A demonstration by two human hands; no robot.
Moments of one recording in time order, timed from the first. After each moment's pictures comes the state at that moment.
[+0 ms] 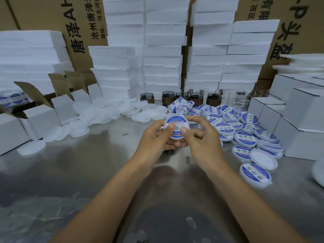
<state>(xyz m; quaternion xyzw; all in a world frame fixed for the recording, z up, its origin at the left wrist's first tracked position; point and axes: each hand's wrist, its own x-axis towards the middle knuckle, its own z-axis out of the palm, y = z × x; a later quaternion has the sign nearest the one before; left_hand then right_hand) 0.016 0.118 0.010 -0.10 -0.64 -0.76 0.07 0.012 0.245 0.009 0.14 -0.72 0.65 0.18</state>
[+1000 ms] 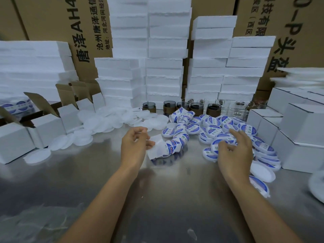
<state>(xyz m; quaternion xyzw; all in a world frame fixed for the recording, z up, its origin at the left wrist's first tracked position) -0.003 0.079 0.010 0.06 -0.64 -0.72 0.25 0.001 0.294 0.005 -0.07 -0.77 0.53 0.35</state>
